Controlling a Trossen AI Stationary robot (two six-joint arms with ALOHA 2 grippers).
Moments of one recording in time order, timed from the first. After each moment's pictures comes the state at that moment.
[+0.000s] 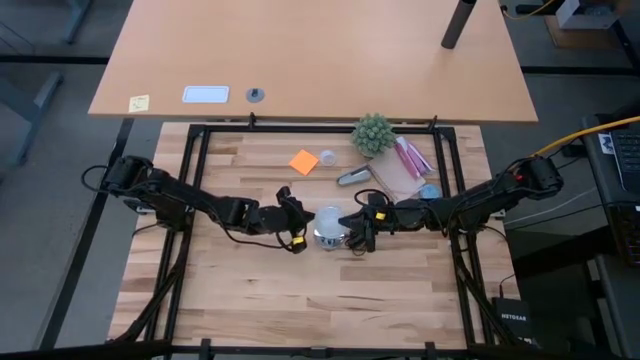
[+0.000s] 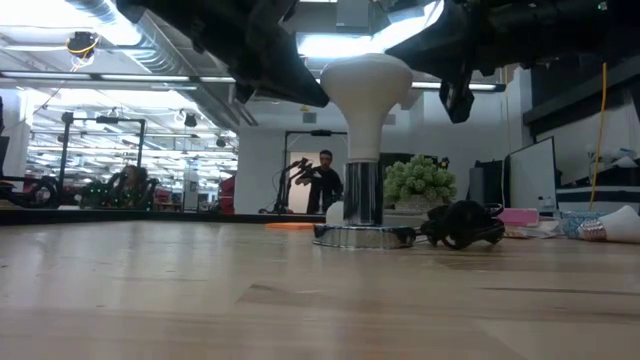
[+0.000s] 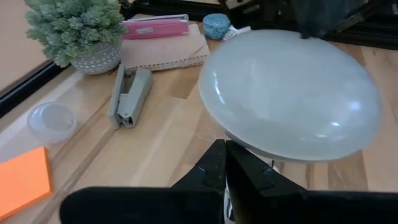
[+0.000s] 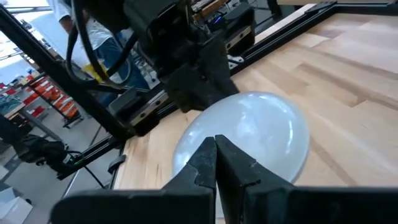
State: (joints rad) left arm -0.21 1.54 0.88 0.15 -0.51 -0.27; right arm 0.22 1.35 0.51 0.67 0.22 0.60
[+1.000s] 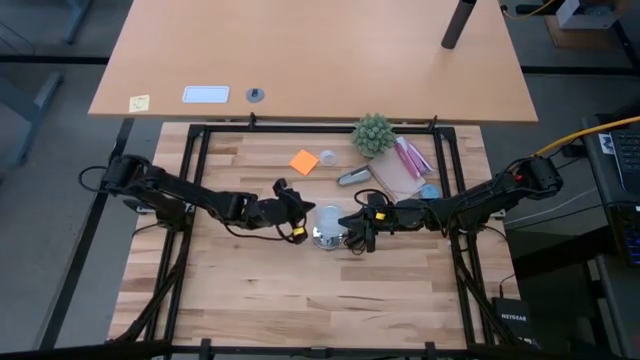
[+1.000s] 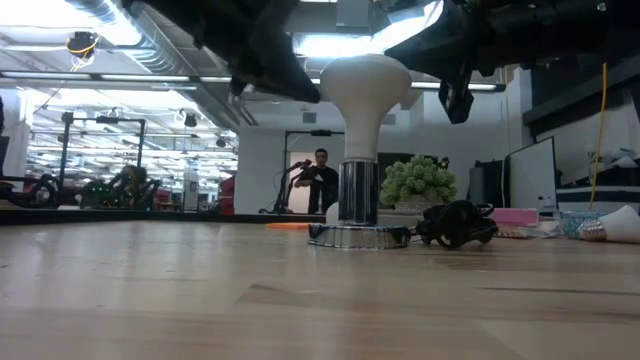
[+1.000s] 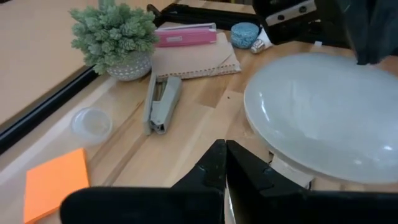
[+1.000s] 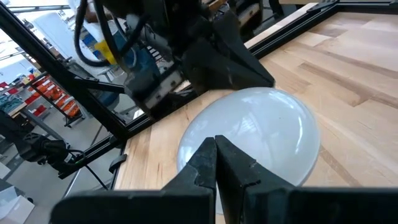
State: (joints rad) left arm -0.17 1.50 0.88 0.09 -0.57 -0.26; right arm 0.22 1.35 0.51 0.68 0.22 0.60
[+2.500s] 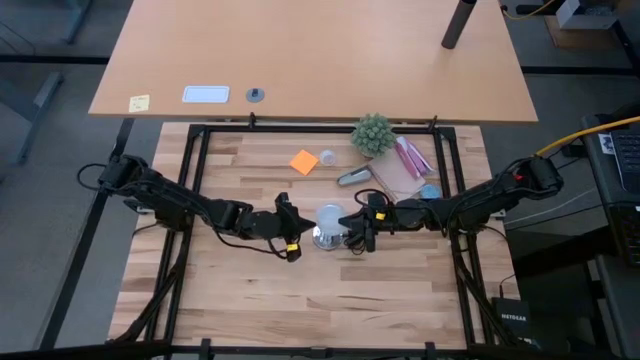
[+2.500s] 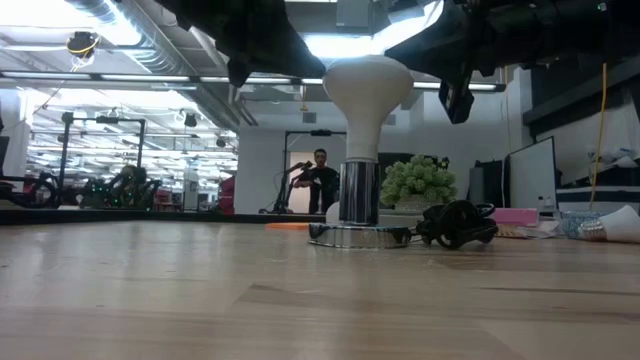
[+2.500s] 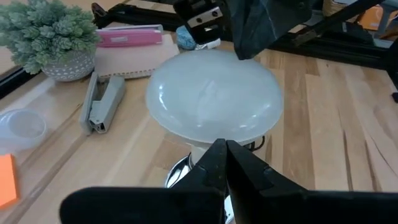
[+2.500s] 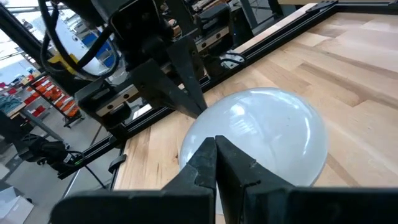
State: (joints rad) left arm -0.27 1.50 0.88 0.13 -0.48 -0.31; right arm 0.22 1.35 0.51 0.68 0.22 0.60
